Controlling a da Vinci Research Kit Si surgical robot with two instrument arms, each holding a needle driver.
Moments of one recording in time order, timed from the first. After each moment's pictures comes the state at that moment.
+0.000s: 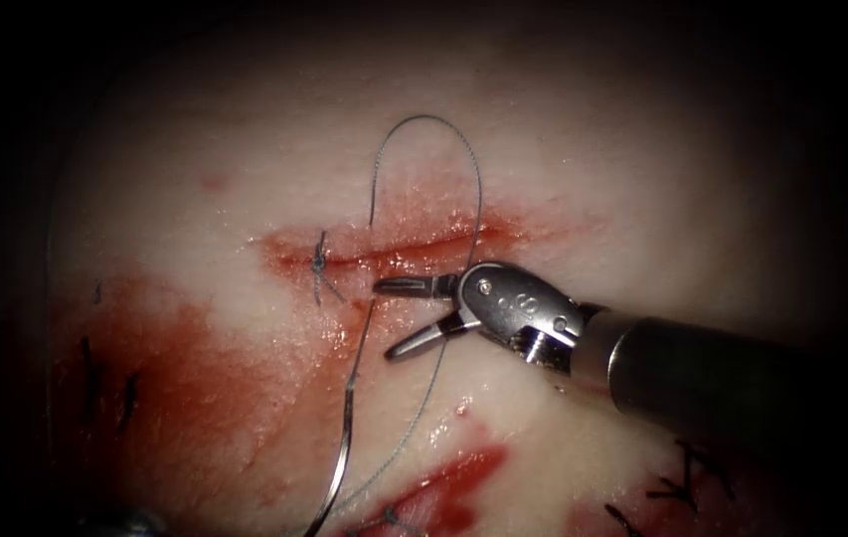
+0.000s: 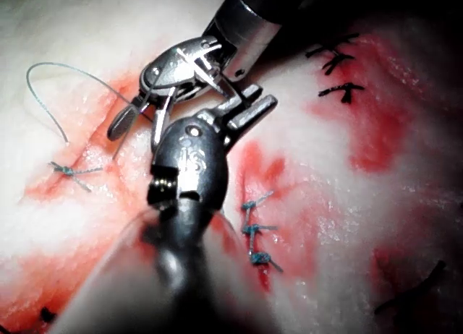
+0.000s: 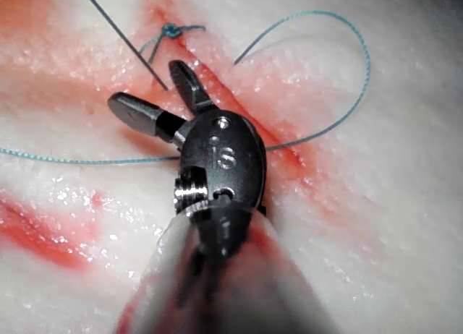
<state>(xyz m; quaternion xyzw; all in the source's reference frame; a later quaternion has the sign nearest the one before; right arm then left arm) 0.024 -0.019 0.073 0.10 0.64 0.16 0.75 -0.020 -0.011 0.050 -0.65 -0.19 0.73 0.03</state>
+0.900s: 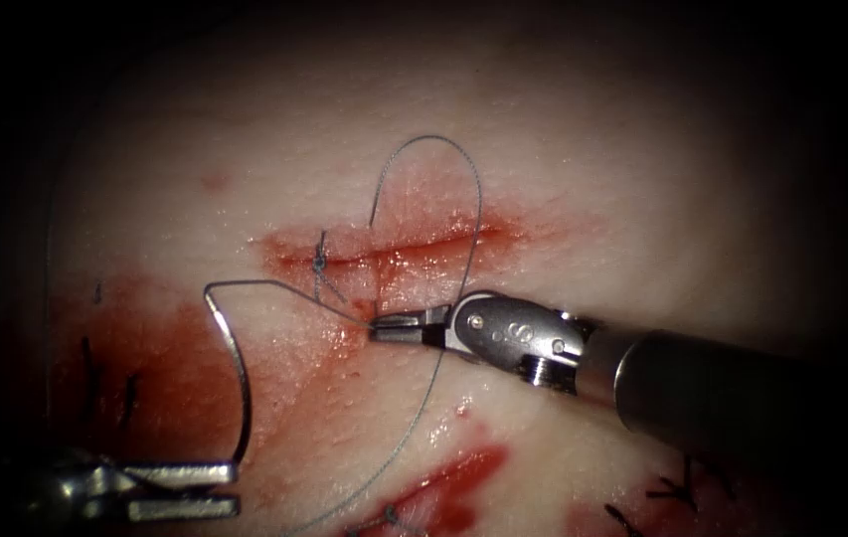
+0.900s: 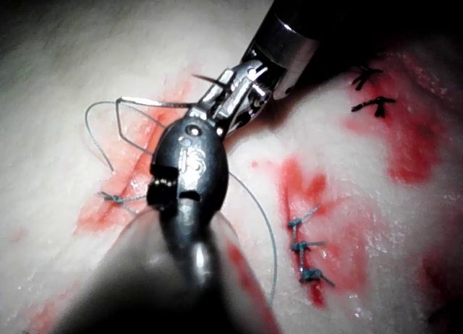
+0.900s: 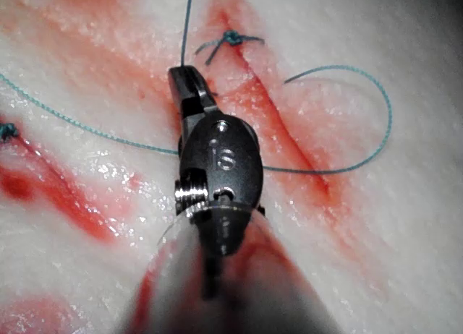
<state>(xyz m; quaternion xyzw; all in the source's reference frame) 0.025 -0.023 0.070 0.14 0.54 0.11 0.82 -0.017 -0.005 0.048 -0.64 -0.05 0.76 0.12</state>
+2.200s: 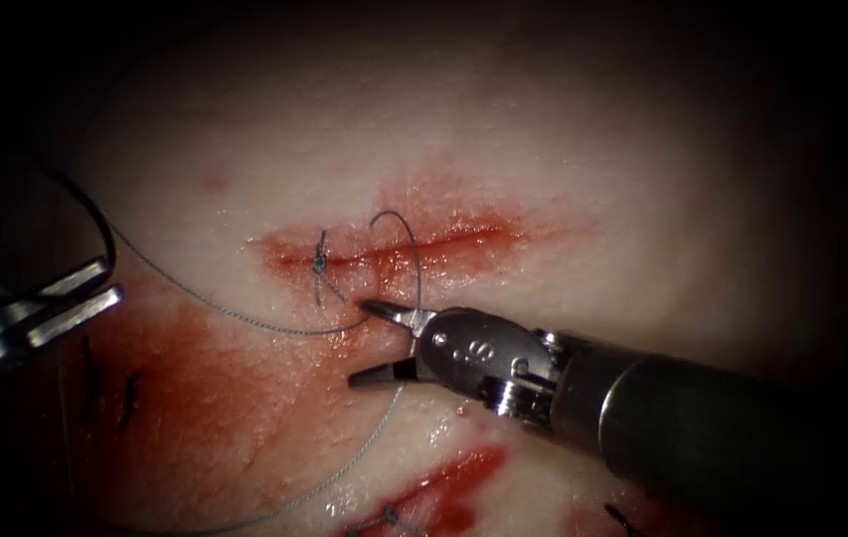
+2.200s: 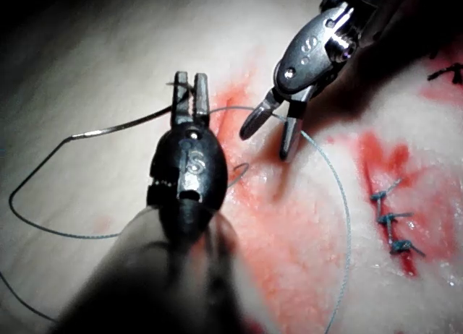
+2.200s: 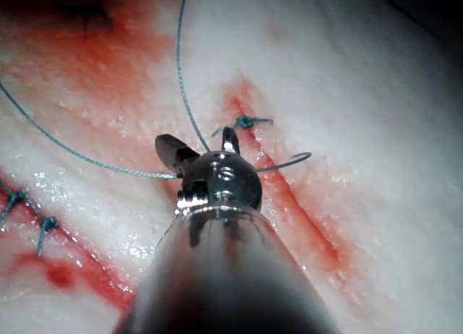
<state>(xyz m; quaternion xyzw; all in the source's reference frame) 0.027 -0.022 0.065 0.04 0.42 0.24 0.88 -0.011 -0.001 0.051 -0.55 0.13 0.80 0.22</state>
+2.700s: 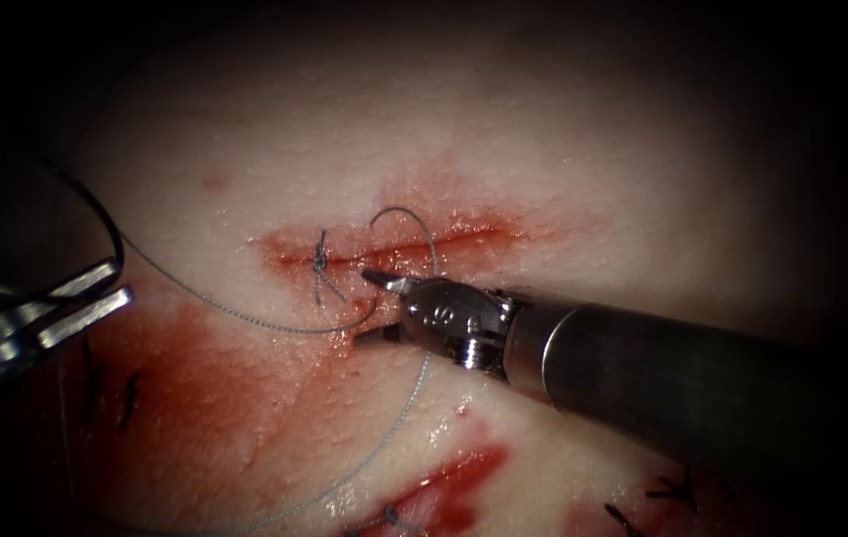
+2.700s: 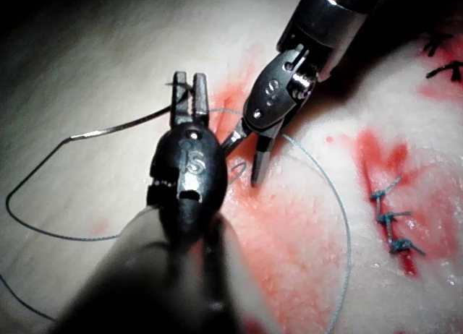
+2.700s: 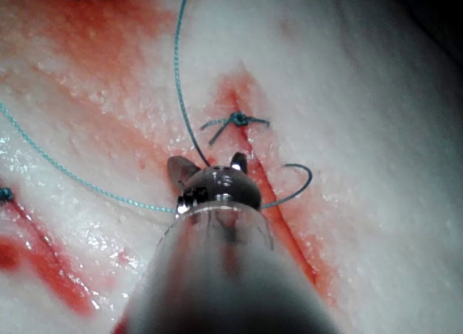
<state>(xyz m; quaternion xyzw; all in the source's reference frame) 0.028 -0.021 0.072 0.00 0.34 0.16 0.93 -0.011 -0.001 0.051 -0.55 0.13 0.80 0.21</state>
